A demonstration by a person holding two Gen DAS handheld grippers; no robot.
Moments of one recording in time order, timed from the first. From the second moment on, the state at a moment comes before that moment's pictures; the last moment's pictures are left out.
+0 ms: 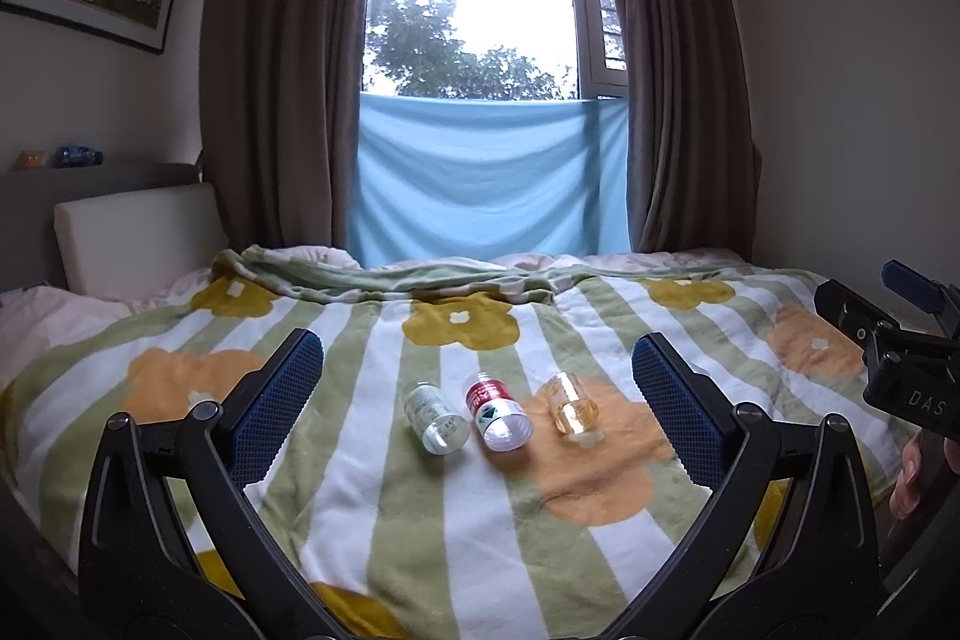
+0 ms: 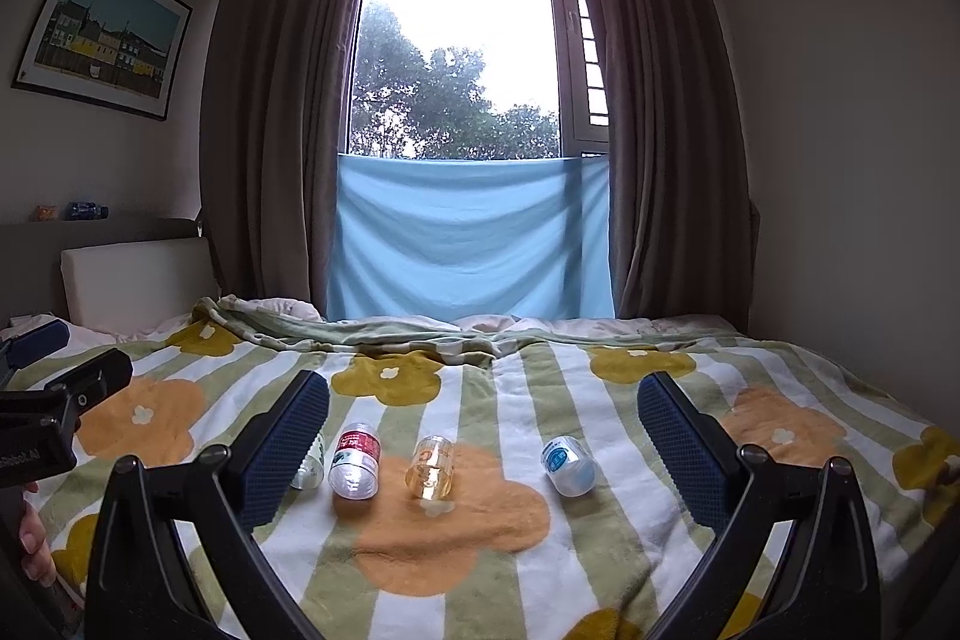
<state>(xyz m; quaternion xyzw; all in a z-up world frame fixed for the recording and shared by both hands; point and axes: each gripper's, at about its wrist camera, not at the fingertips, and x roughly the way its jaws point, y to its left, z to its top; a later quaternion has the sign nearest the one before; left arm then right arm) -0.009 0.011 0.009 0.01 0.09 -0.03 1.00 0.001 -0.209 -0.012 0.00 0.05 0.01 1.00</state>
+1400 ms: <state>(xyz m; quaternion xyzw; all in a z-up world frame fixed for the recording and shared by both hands) -0.002 0.017 0.003 0.01 0.10 -0.03 0.99 0.011 -0.205 -0.021 0.00 0.07 0.02 1.00</state>
